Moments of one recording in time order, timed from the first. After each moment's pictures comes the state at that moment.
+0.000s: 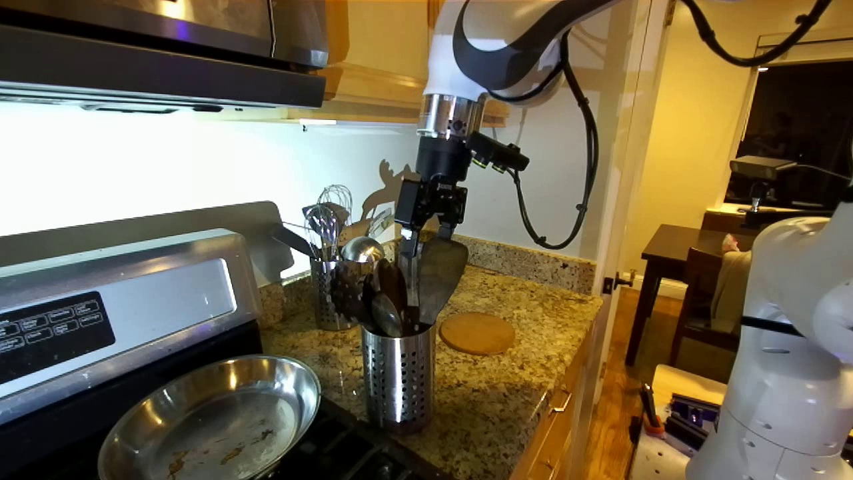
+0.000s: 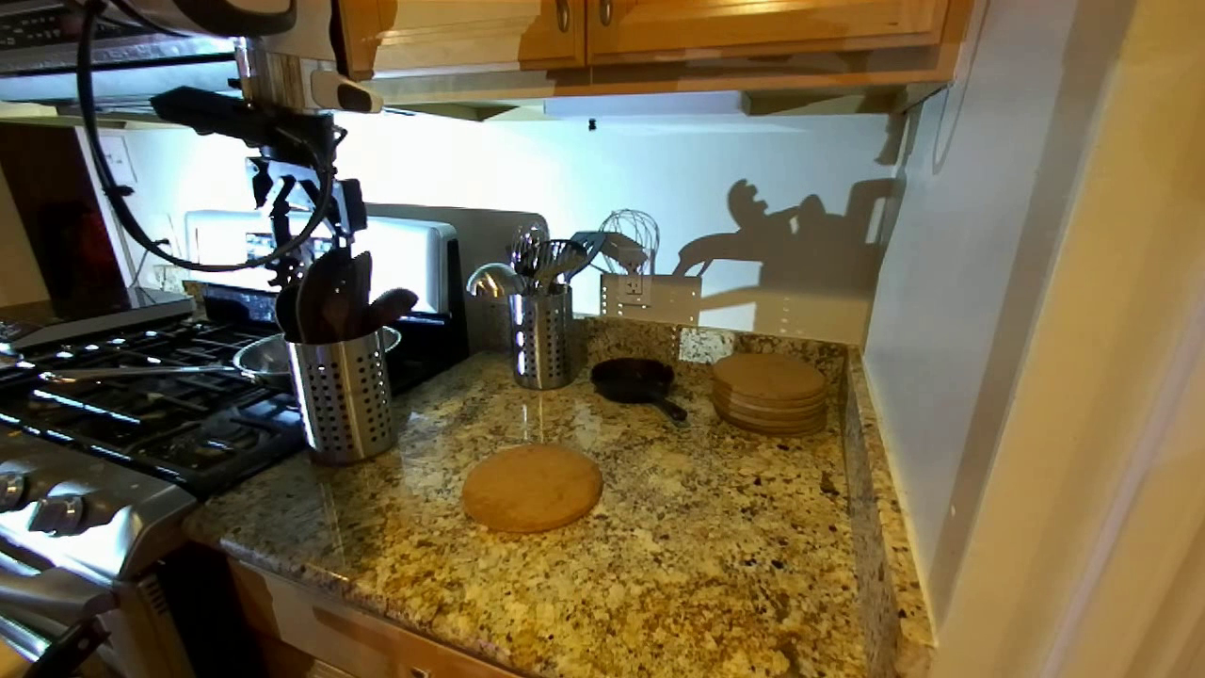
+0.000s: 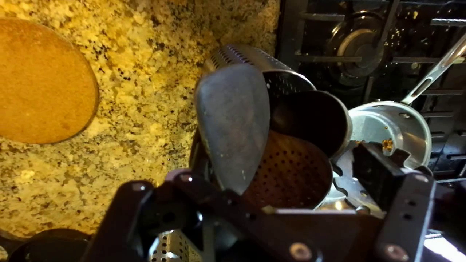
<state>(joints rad) 0.13 -0.36 0.10 -2.37 0.23 2.14 0.06</state>
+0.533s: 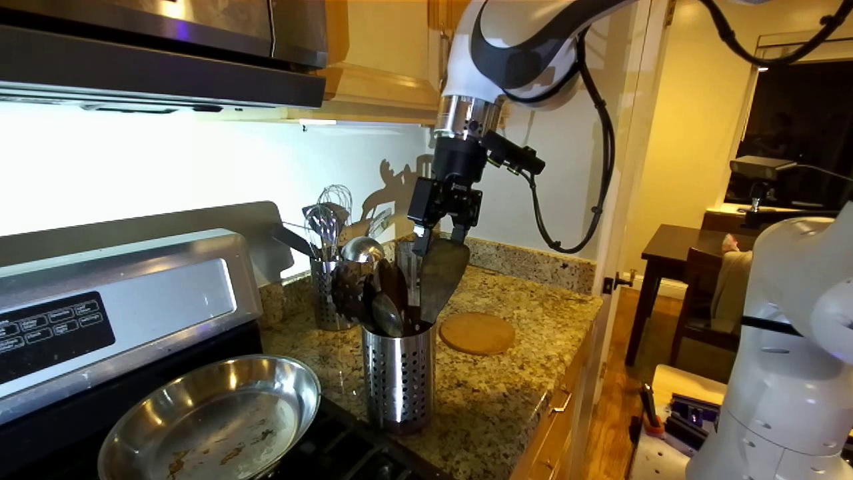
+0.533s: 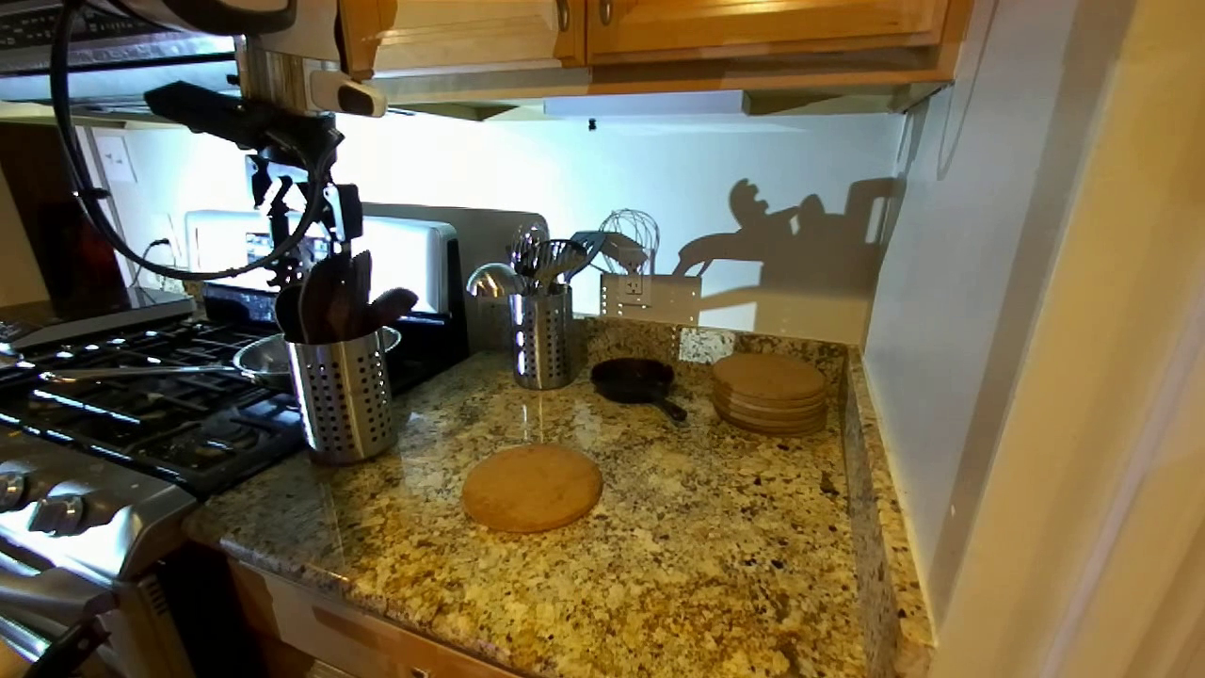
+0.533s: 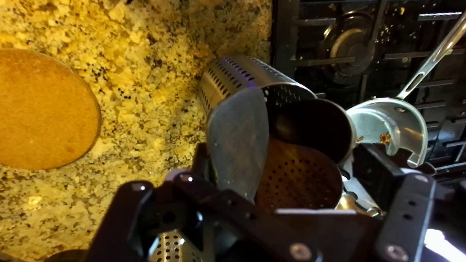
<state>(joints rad) 0.12 -0.42 0.07 -2.43 0.29 2.14 0.06</state>
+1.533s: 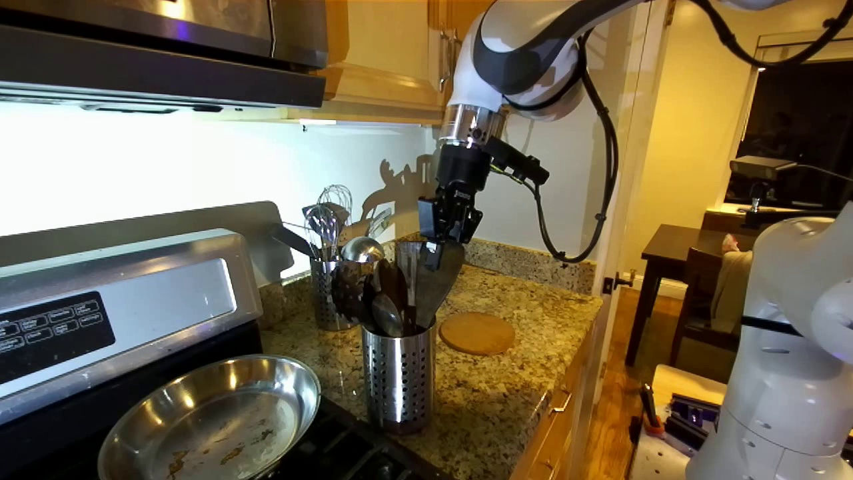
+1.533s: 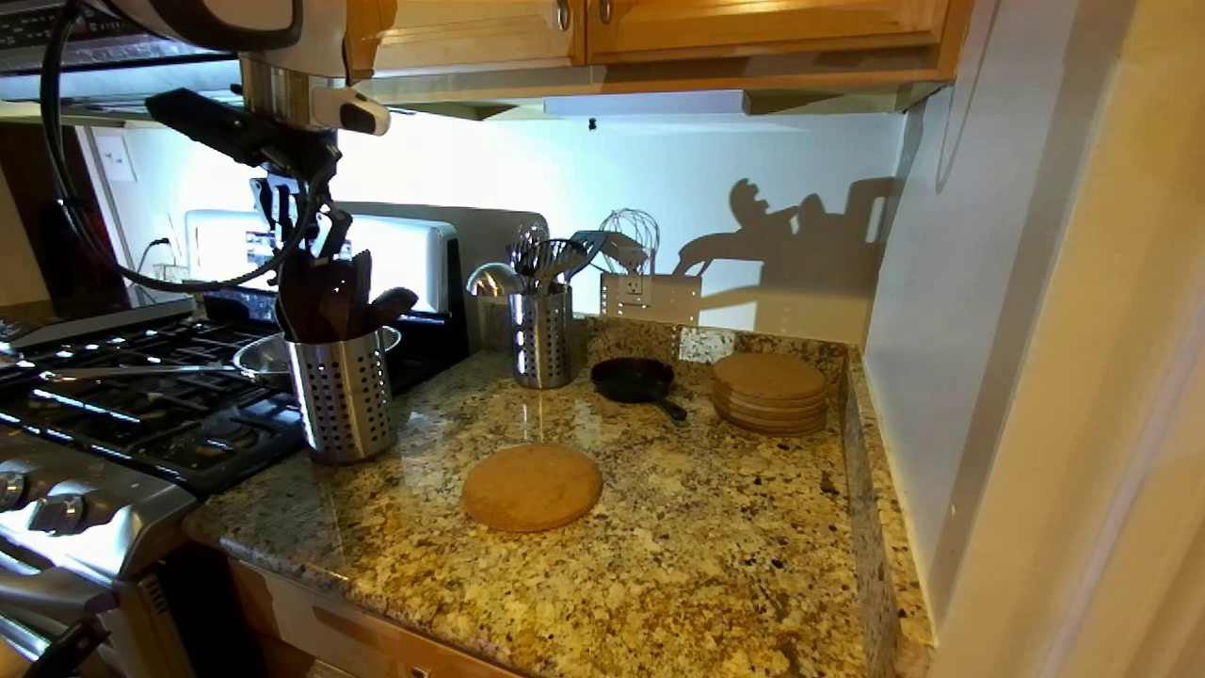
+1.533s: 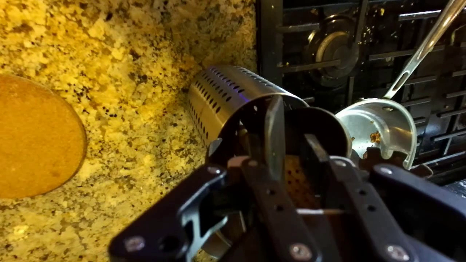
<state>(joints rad) 0.12 -0.42 0.05 -2.46 0.37 2.15 0.04</state>
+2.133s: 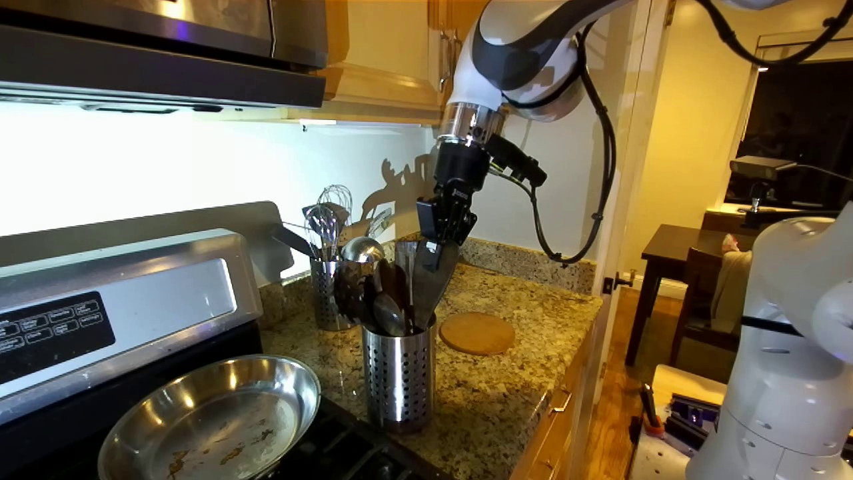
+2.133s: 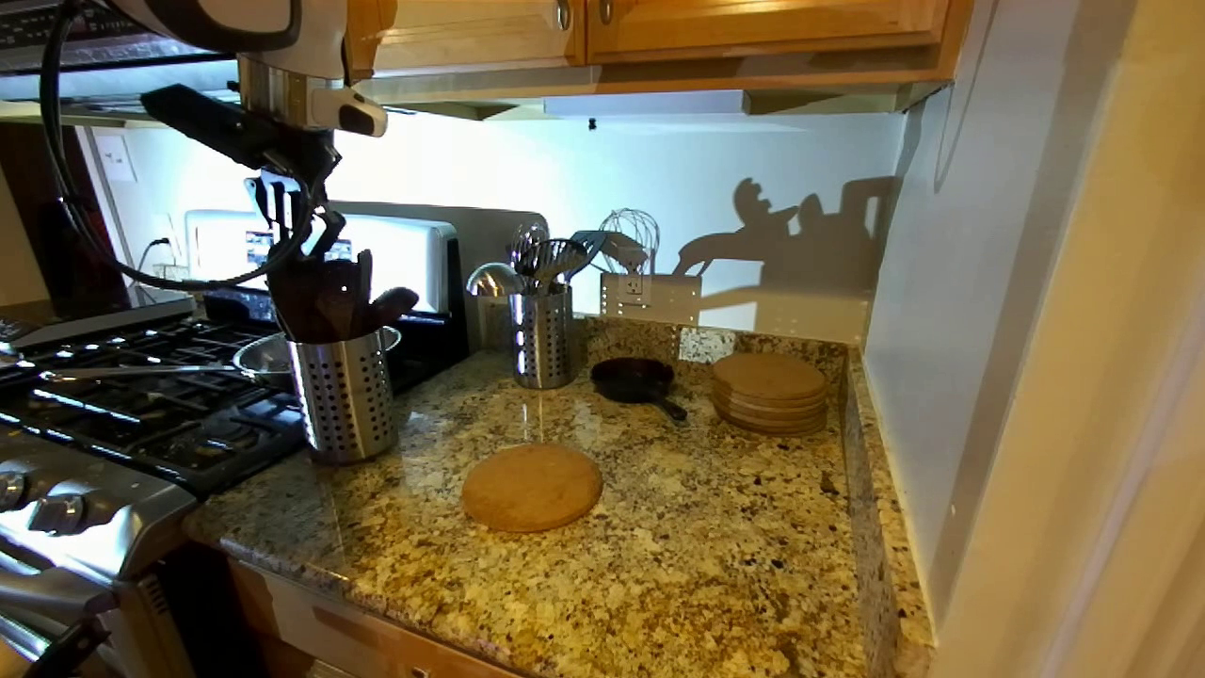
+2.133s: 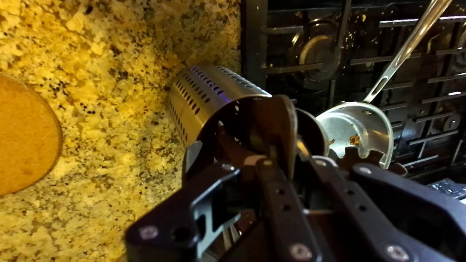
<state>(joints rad) 0.13 -0.42 0.05 -2.46 0.42 2.15 -0.02</state>
